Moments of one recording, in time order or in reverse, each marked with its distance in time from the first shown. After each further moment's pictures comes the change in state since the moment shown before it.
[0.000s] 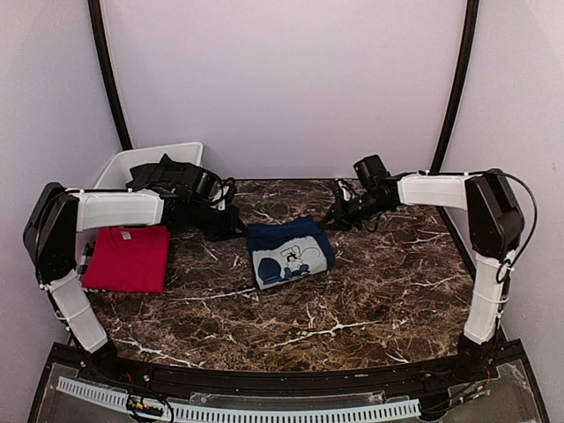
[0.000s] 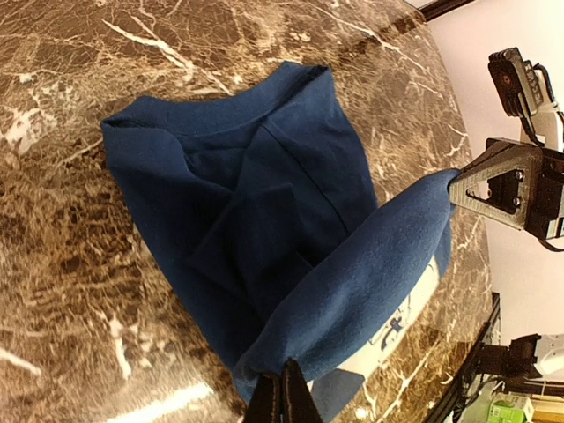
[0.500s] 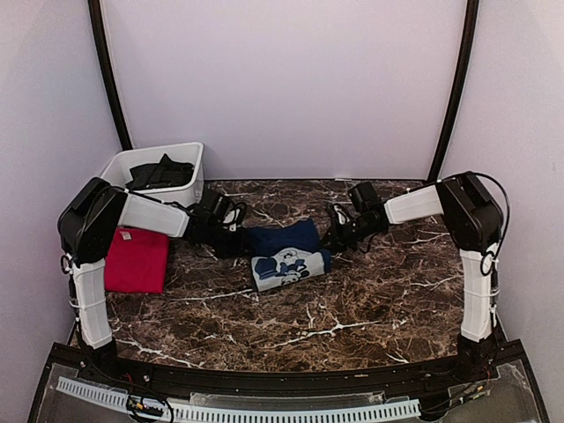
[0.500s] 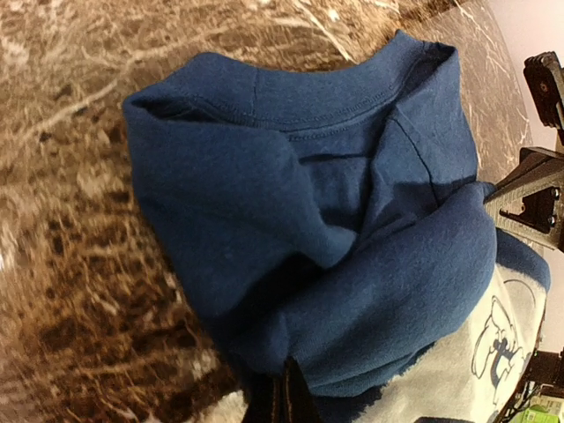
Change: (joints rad) left arm 0.011 0.296 0.029 0.171 -0.024 0.051; right arm -0.005 0.209 -0.048 0.189 -0.004 -0.002
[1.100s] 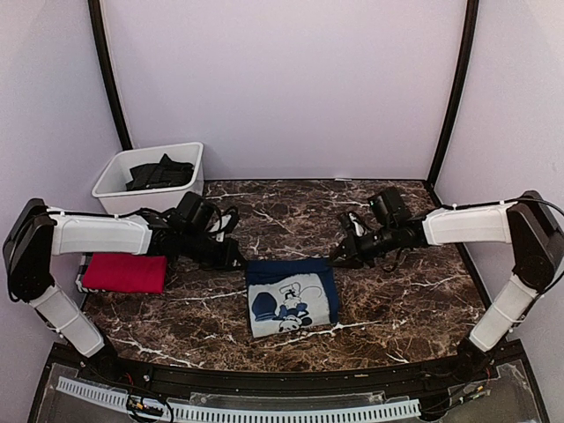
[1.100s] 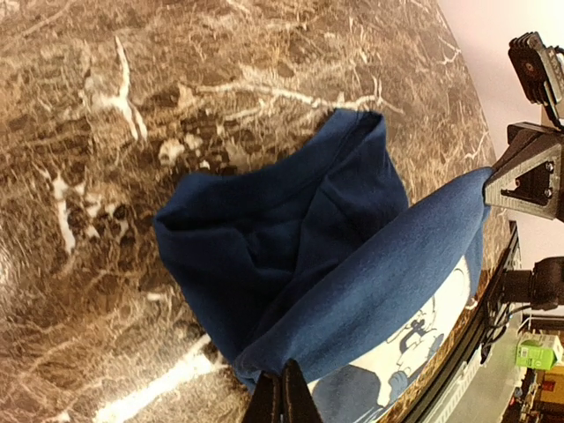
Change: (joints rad) left arm -0.131 -0.448 -0.271 -0.136 -0.013 -0.022; right arm 0.109 -0.529 -0.454 0.032 -0.004 0.139
